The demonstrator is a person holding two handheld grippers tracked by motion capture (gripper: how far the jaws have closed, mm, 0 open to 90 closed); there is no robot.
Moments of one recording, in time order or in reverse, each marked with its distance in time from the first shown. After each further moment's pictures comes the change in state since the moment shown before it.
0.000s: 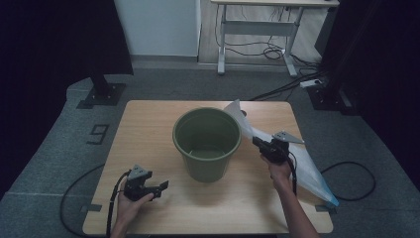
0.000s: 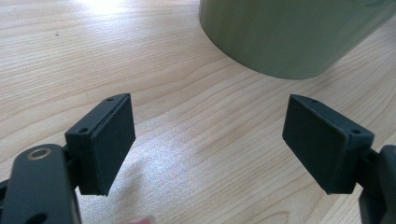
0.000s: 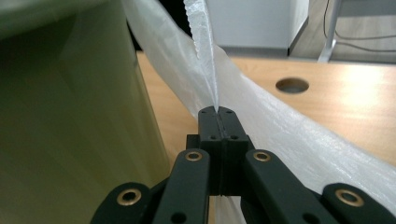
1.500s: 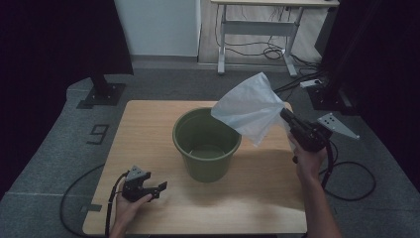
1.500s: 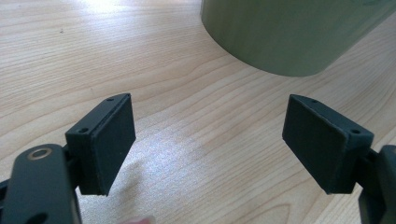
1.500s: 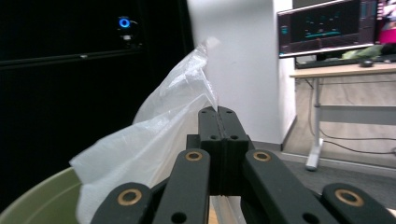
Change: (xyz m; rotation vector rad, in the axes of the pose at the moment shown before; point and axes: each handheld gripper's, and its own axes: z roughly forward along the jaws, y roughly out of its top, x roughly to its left) left arm 0.002 -0.004 -0.004 -0.006 -0.003 -0.004; right arm 0.021 0.103 -0.105 -0.375 0.016 -0.046
